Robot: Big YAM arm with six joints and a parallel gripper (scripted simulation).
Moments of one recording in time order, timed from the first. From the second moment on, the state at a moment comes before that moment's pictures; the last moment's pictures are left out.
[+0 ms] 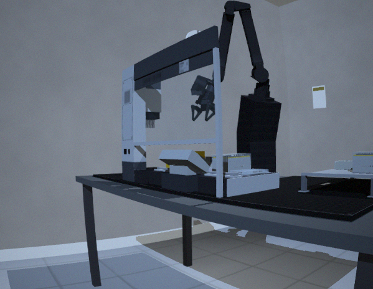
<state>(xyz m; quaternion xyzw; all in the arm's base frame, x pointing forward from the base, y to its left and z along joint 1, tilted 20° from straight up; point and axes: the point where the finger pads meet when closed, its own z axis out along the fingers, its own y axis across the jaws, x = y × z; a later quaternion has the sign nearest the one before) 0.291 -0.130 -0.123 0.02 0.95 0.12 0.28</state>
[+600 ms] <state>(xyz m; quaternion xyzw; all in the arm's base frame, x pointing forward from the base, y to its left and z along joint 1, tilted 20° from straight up) 0.281 -0.055 -0.102 0.00 0.98 0.15 0.13</state>
